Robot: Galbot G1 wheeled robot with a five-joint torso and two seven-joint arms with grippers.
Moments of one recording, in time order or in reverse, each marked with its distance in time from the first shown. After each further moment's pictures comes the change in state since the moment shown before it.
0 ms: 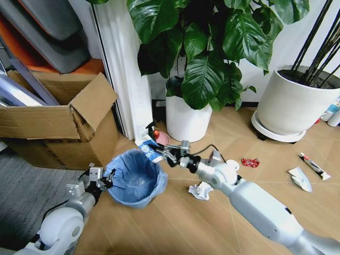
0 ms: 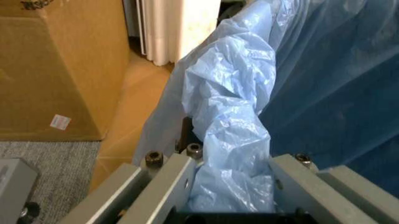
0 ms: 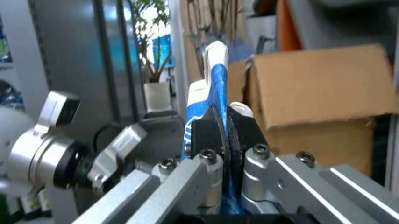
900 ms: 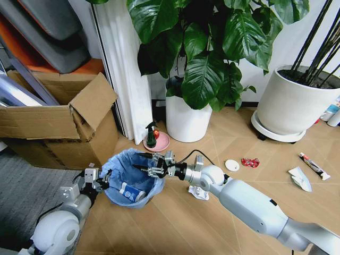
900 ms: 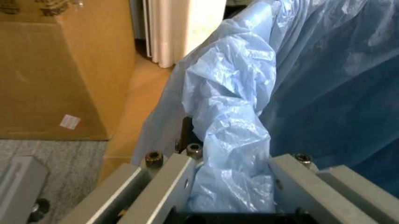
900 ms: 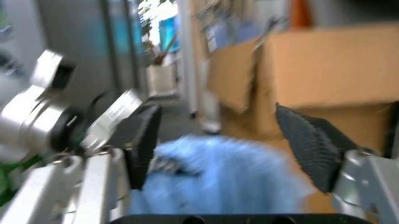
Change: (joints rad) left arm 0.041 -0.001 -0.048 -0.031 -0.007 0.004 -0.002; right arm 0.030 -0.001 -0.043 -0.021 -0.047 -0.008 0.019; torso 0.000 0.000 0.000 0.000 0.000
